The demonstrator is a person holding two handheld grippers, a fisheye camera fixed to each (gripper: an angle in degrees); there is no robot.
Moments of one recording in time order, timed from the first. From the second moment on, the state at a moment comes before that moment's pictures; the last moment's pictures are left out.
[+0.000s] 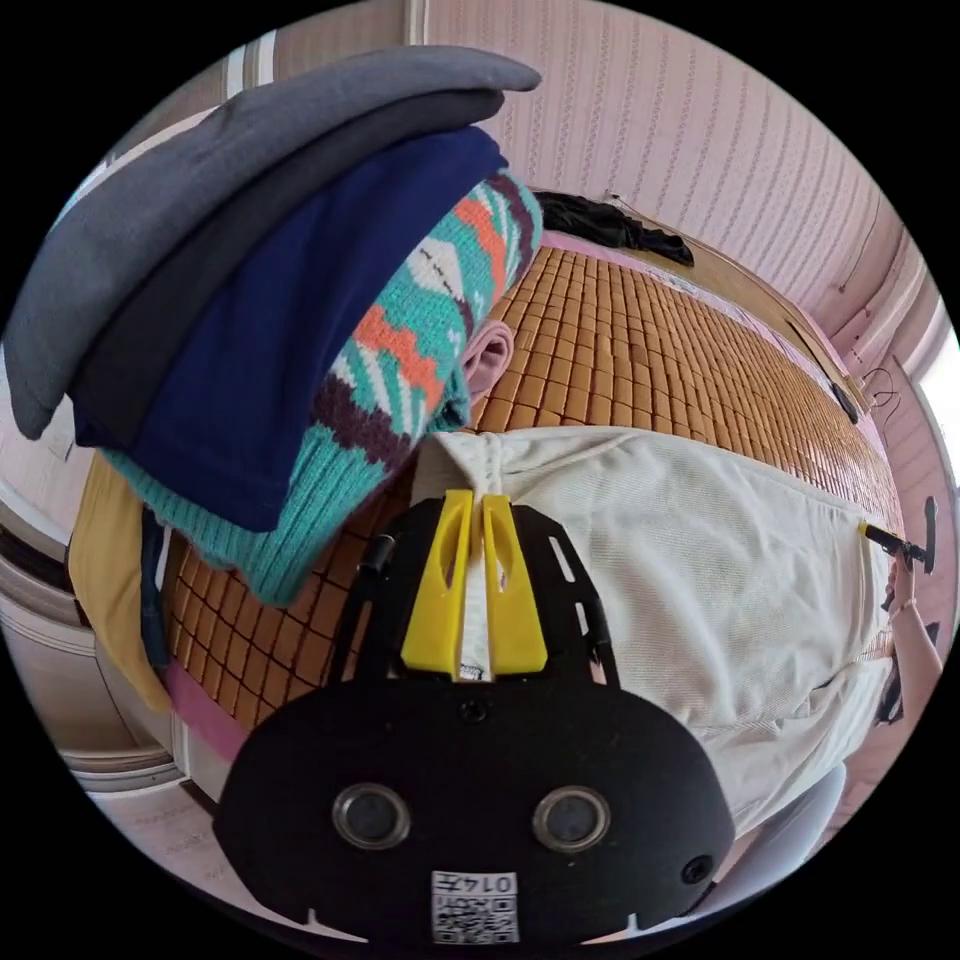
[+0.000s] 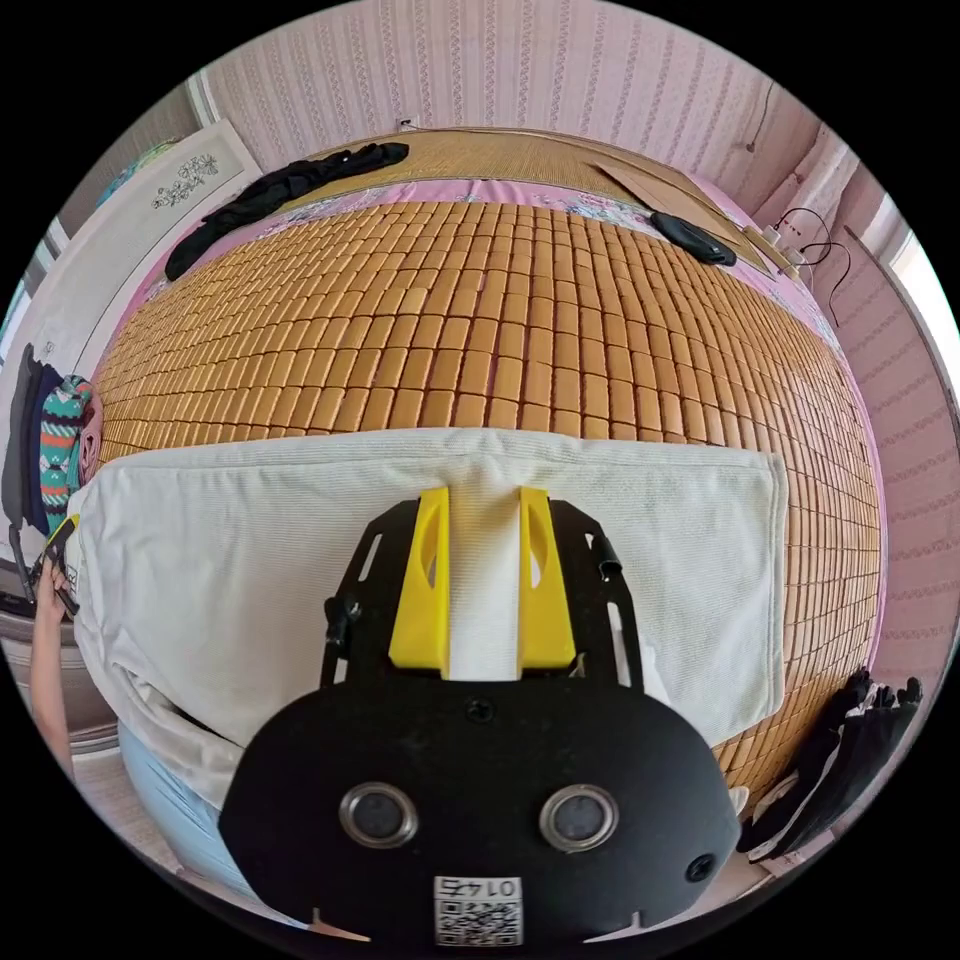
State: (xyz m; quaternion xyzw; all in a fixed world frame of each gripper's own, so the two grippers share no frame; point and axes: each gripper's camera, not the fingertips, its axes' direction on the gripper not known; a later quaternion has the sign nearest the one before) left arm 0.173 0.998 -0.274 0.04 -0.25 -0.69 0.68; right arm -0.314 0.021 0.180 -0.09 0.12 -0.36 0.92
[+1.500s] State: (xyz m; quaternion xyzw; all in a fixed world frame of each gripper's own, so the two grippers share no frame) left arm 0.433 1.189 -0.276 0.25 -0.04 -0.82 0.52; right arm 0.226 0.154 -0.268 0.00 -0.13 0.04 0.99
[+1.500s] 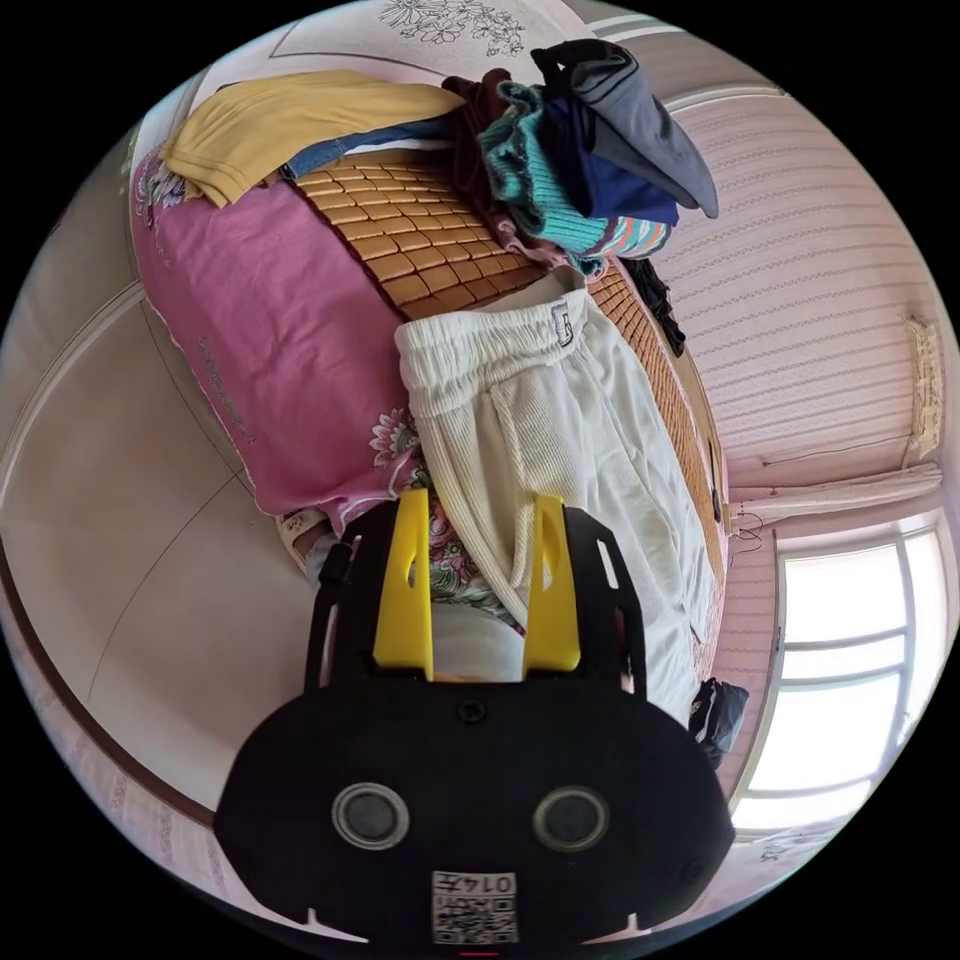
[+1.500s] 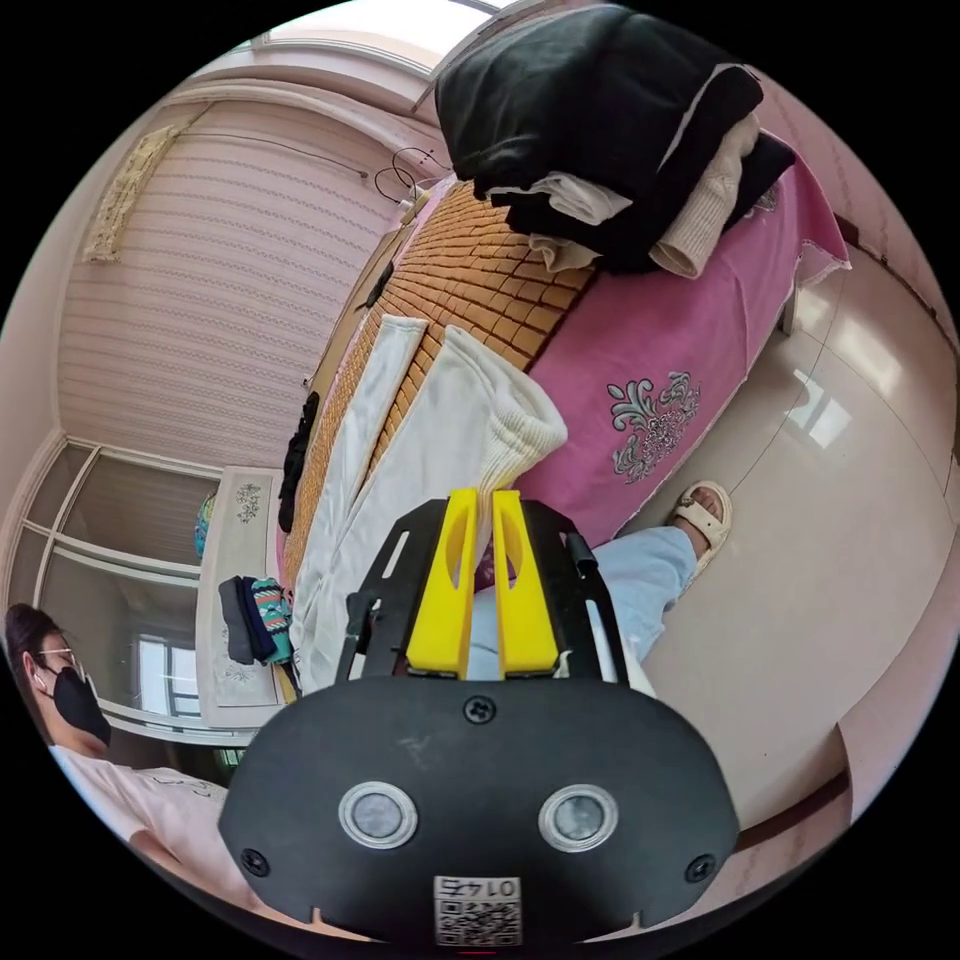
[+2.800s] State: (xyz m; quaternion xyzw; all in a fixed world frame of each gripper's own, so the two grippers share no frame) left arm 0.319 1.149 -0.307 0.32 -0.10 -0.78 0.52; right arm 0.004 -0.005 -0.129 0.02 -0.10 -0.02 0.99
